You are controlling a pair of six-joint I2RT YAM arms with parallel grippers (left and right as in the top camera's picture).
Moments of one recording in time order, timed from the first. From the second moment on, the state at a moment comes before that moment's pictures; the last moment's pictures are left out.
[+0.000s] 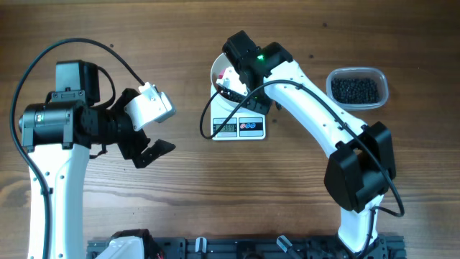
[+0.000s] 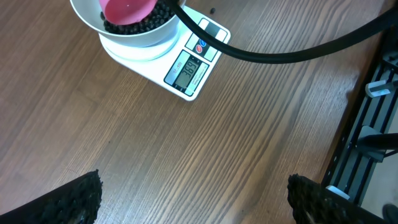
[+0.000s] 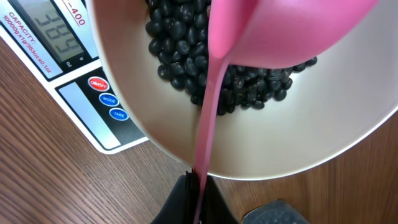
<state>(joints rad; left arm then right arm) 0.06 1.28 1.39 -1.41 0.56 1.06 0.59 2.04 1.79 -1.18 0.21 -0.62</state>
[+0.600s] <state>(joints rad) 0.06 1.28 1.39 -1.41 0.56 1.06 0.59 2.04 1.94 -1.24 0.29 -0.62</state>
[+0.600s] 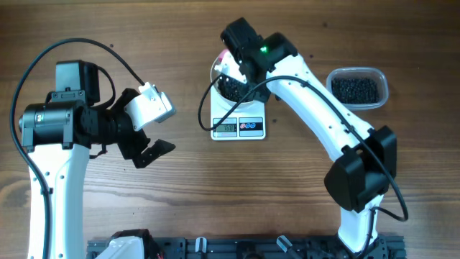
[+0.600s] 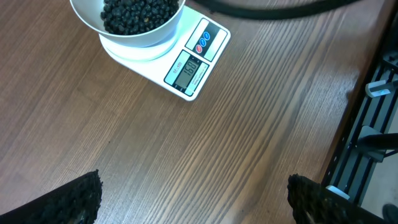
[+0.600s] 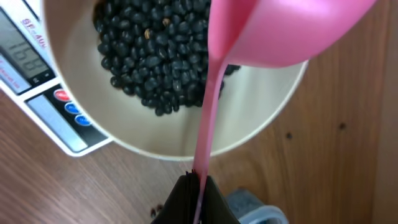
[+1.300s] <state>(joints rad) 0.06 1.28 1.39 -1.41 0.56 1.06 0.34 1.81 1.97 -1.61 0.05 0.01</state>
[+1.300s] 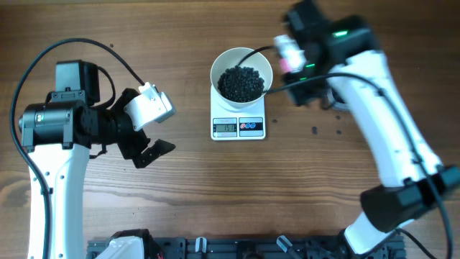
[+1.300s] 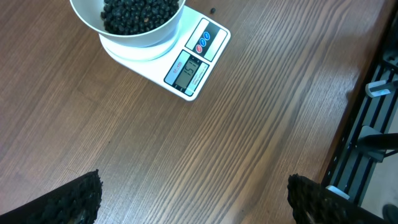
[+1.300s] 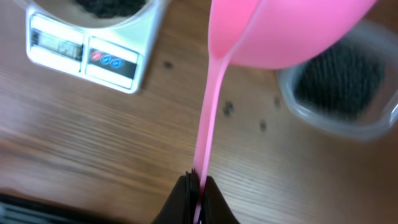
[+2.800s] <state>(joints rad) 0.06 1.28 1.39 -1.41 0.56 1.06 0.14 1.65 1.96 -1.52 -0.30 0.53</state>
